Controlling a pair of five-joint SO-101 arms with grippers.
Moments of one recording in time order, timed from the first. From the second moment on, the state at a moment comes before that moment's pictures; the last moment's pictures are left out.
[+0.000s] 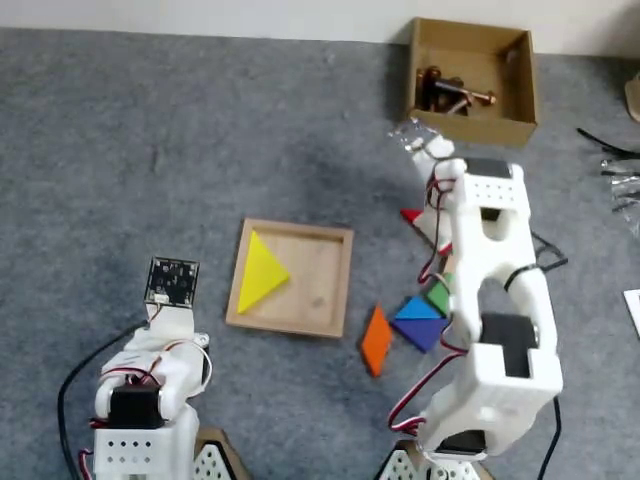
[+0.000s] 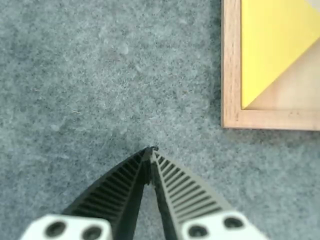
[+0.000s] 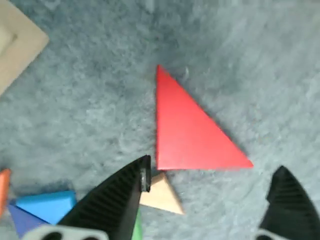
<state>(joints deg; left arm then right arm) -5.9 -104.5 96.0 75.9 -1.0 -0.6 11.6 6.5 63.4 49.6</state>
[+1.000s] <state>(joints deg) -5.9 -104.5 96.0 75.9 -1.0 -1.7 29.4 -5.3 63.7 44.2</state>
